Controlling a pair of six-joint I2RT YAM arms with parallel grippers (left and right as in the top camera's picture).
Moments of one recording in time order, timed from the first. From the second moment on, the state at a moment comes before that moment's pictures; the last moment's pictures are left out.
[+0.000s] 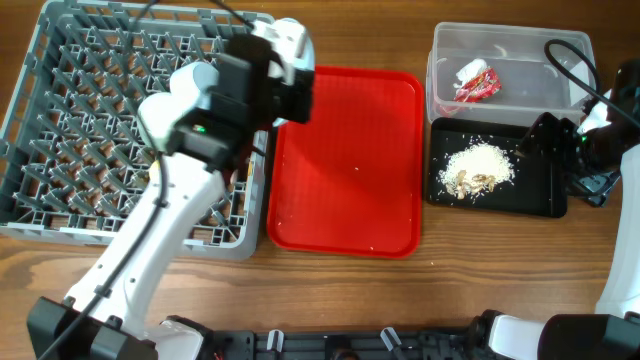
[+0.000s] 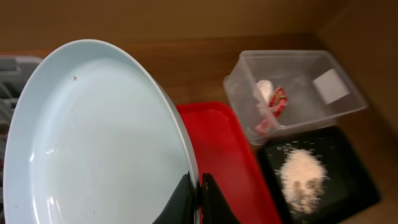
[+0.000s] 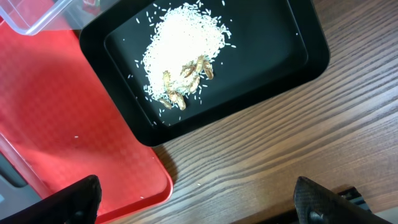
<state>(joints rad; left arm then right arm) -0.38 1.49 1.32 -0.40 0.24 -0.24 -0.34 1.48 1.53 -1.46 -0.13 0.30</state>
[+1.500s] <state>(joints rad) 0.01 1.47 1.33 -1.02 0.11 -0.42 0.03 1.51 1.53 -1.17 -0.24 0.22</state>
